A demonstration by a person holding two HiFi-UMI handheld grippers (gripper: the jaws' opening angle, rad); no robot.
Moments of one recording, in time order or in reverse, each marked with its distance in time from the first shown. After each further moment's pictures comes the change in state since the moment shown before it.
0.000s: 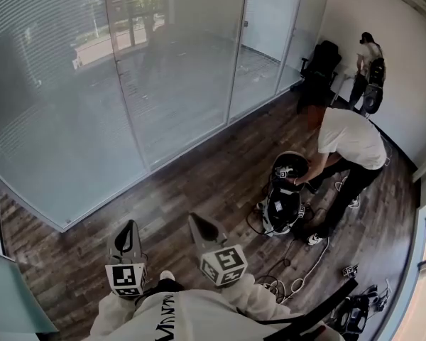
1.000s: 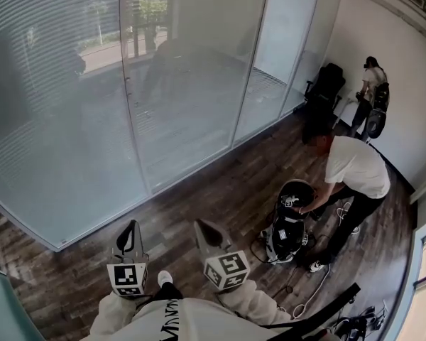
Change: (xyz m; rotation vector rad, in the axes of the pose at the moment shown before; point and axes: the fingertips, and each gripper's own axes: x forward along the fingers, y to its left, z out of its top) left arm 0.113 0.075 -0.011 -0.038 -0.059 0.015; right arm 0.117 -0.041 0.006 -0.059 0.015 -0.032
